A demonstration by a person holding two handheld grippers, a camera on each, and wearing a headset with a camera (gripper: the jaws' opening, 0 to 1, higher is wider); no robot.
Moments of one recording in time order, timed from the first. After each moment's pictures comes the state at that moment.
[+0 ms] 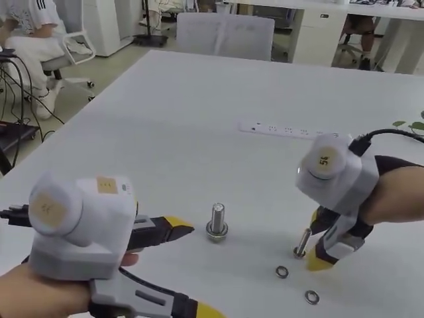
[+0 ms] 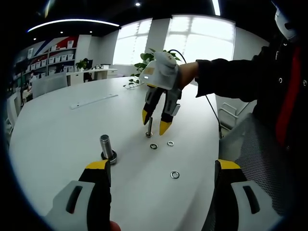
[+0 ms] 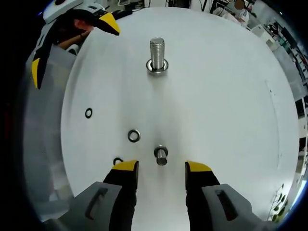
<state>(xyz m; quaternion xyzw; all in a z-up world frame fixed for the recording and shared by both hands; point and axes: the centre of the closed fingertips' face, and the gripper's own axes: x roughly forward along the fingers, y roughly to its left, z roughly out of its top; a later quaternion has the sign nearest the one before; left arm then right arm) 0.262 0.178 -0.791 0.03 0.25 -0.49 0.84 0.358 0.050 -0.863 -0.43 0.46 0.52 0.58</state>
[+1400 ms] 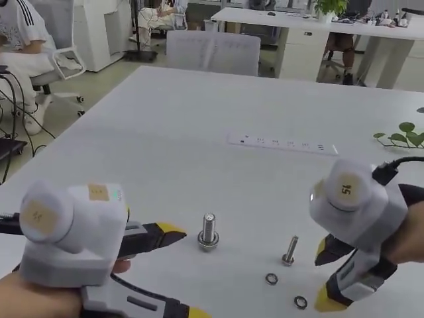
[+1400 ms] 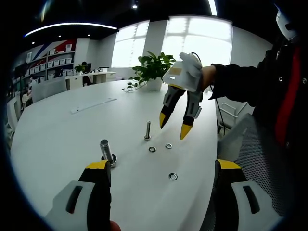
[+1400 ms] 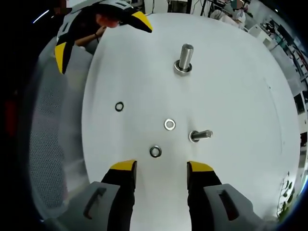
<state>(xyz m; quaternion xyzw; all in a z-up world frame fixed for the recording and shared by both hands) 0.257 0.178 -0.782 0.03 0.23 -0.49 0.84 0.295 0.038 -0.846 -0.41 0.46 0.53 0.59</state>
